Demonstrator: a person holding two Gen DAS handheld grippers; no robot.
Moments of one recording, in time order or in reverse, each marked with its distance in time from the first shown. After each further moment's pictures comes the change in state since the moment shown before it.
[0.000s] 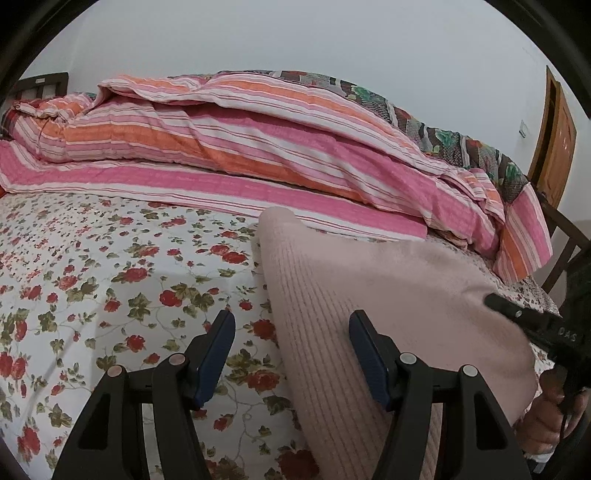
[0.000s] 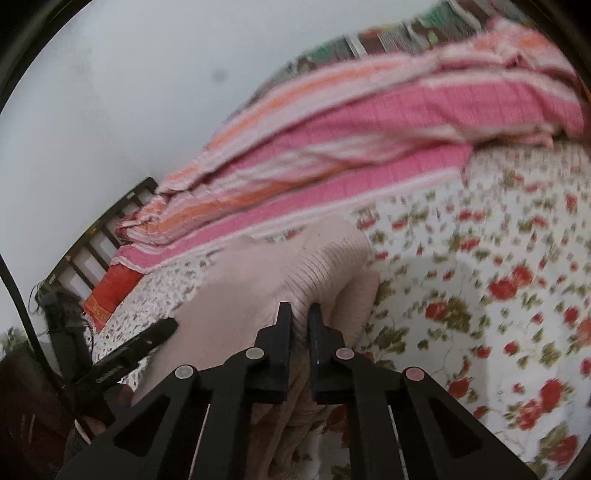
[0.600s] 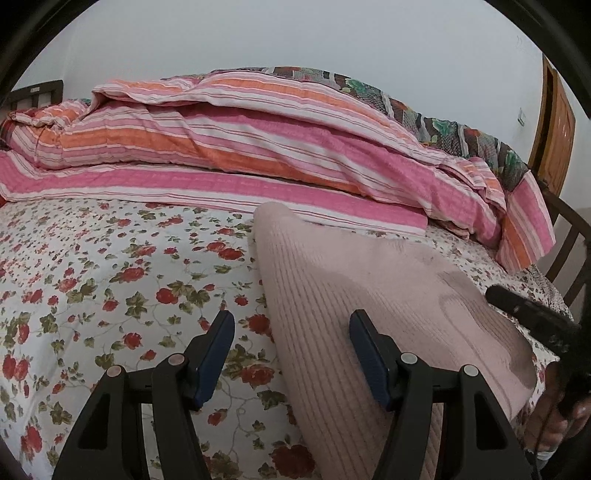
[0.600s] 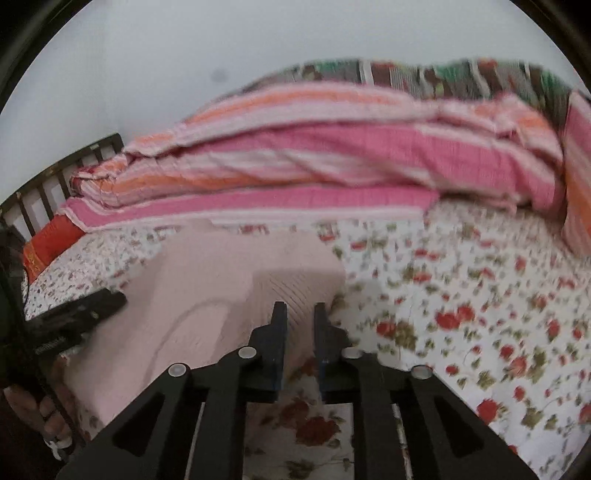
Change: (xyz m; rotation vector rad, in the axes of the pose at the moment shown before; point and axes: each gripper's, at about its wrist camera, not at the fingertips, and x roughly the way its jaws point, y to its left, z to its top) left arm 0.001 -0.010 -0.002 0.036 0.017 0.030; right arm 0.002 0.032 -0.008 -0.221 -0.014 -0.254
